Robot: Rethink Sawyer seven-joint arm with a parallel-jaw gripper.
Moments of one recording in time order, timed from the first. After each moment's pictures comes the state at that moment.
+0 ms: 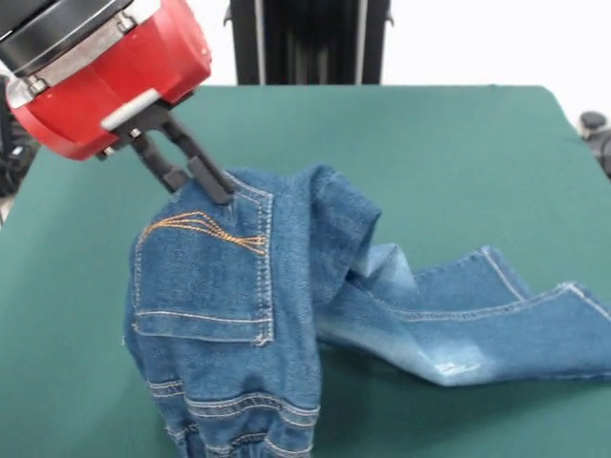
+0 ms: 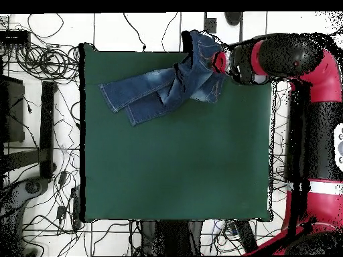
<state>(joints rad) -0.84 -0.29 1.10 0.94 -0.49 1.35 1.46</state>
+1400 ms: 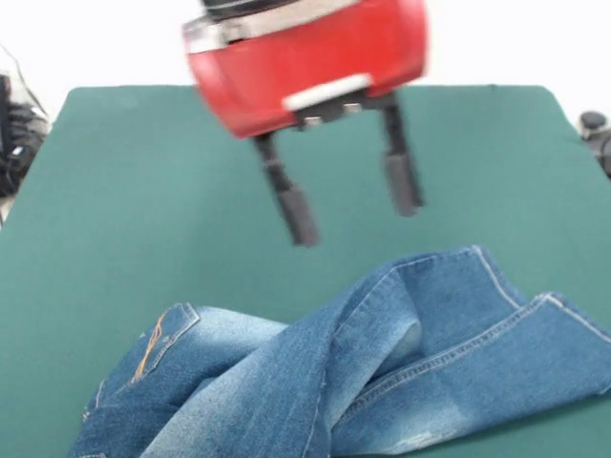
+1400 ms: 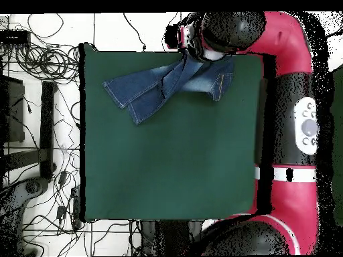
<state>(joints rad) -0.52 -0.41 0.84 0.76 -0.46 1.25 1.60</state>
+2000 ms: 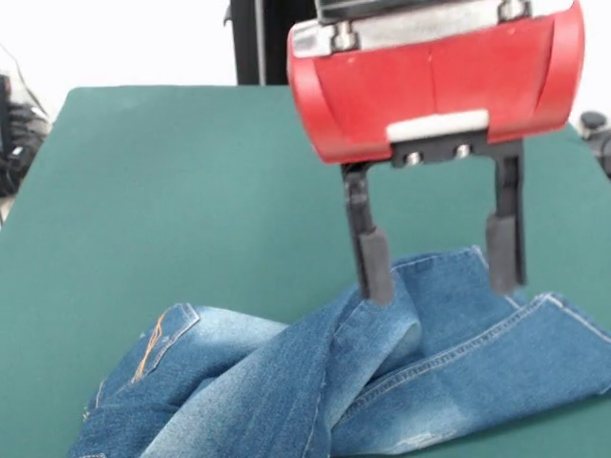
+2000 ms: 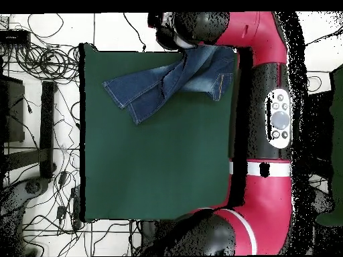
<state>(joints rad) -0.39 -0.40 0.71 0.67 -0.46 1.07 1.86</state>
